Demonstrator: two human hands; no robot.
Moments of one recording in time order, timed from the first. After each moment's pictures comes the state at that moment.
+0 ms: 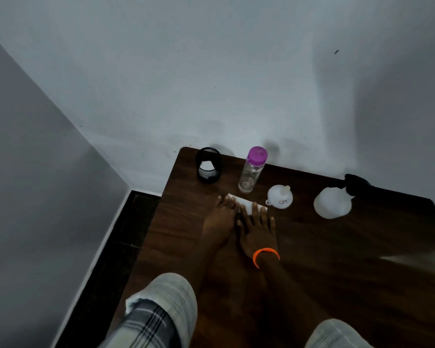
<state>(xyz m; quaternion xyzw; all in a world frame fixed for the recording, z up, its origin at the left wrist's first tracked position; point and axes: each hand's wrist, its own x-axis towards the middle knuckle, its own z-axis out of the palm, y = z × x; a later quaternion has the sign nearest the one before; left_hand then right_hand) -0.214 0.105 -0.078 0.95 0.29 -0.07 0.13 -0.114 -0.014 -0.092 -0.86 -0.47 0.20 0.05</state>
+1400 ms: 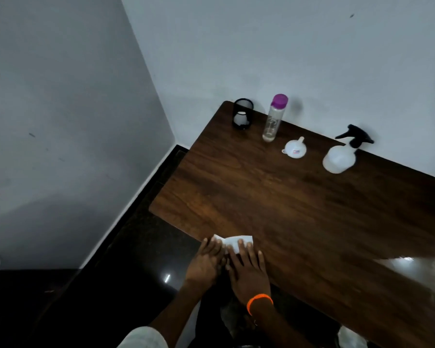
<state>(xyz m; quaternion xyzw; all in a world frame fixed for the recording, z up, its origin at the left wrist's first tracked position) -0.421 -0.259 -0.045 0.89 0.40 -0.12 0.16 -0.263 -0.340 -0.083 -0.73 -0.65 0.21 0.00</state>
